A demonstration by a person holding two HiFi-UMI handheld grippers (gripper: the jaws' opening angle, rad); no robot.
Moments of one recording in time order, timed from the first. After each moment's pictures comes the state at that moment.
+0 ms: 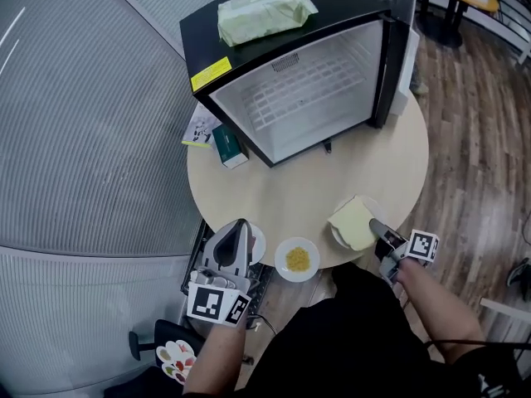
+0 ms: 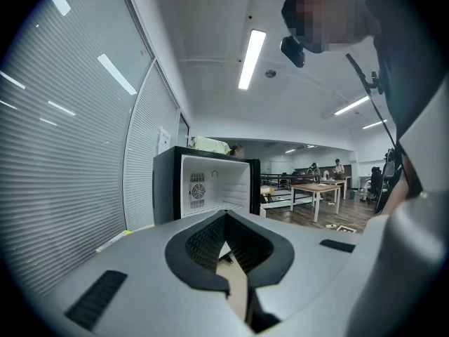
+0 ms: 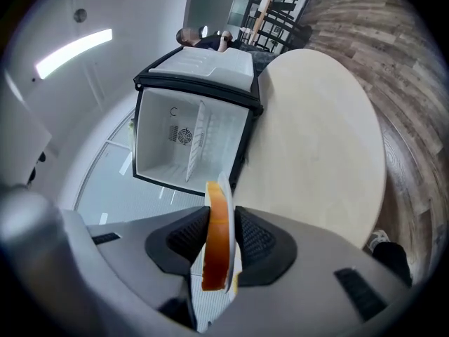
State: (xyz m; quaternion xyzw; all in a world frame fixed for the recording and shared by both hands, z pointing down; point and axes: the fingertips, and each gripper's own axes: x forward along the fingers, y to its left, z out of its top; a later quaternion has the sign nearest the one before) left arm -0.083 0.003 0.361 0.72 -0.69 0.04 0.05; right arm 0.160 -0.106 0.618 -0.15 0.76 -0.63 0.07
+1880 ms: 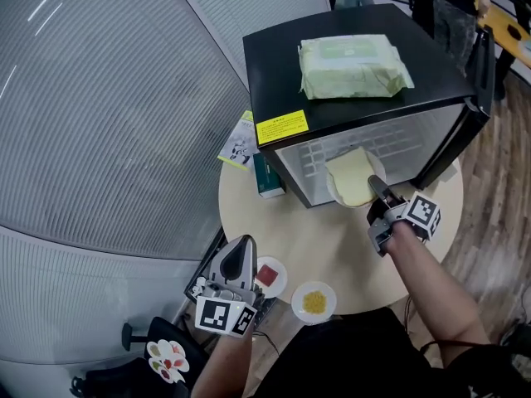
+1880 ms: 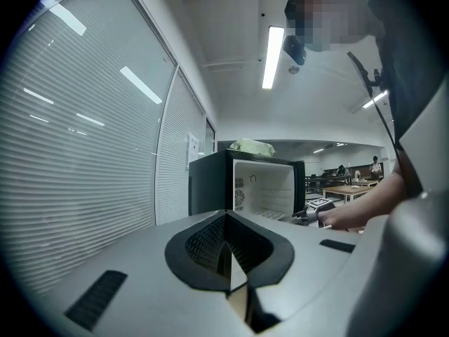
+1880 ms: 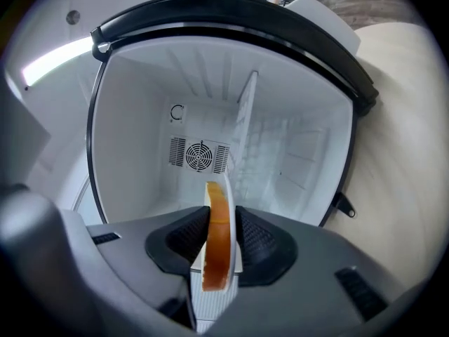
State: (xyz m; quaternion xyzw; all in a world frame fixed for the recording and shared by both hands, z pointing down) left arm -0.192 -0.036 0.348 0.64 -0.77 0.02 0.04; right arm -0.039 -0.309 0.508 -0.20 0.74 -0.63 0.09
